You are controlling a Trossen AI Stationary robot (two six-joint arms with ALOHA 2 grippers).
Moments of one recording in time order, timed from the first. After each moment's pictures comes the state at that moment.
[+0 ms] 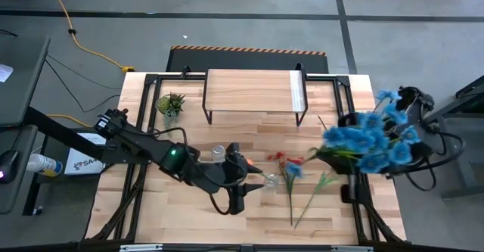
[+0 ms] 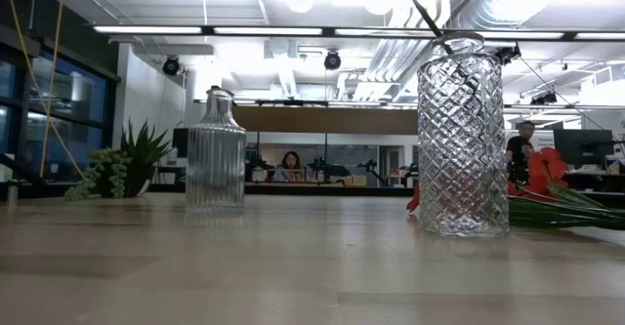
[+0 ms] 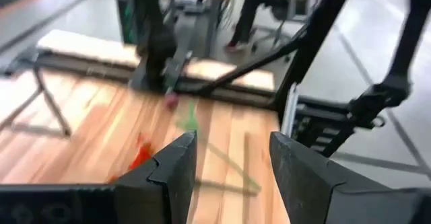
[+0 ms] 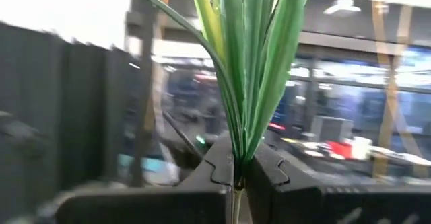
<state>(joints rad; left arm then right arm) -0.49 1.72 1.80 -0.50 -0.50 -0.41 0.86 1.19 1.36 0.31 0.83 -0.42</state>
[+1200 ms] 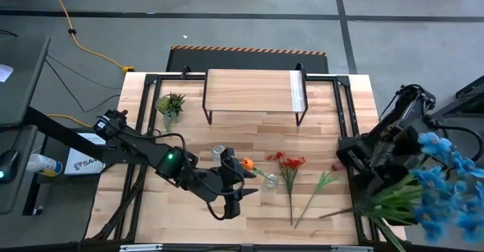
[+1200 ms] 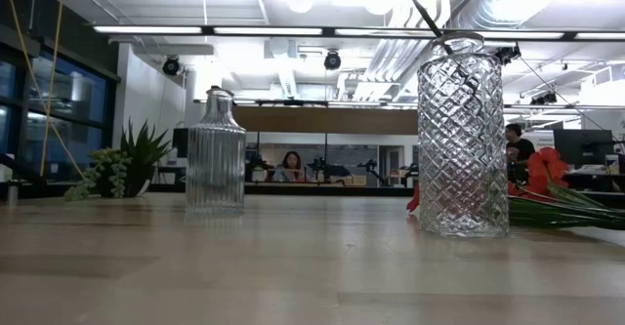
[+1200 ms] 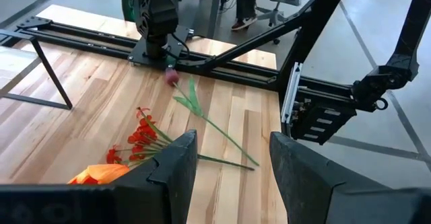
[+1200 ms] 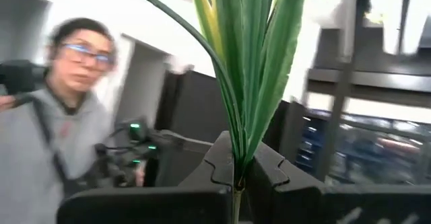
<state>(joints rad) -0.53 1.72 1.80 -0.58 -0.51 -0.48 0.84 1.15 1.36 0.21 0.05 -0.28</state>
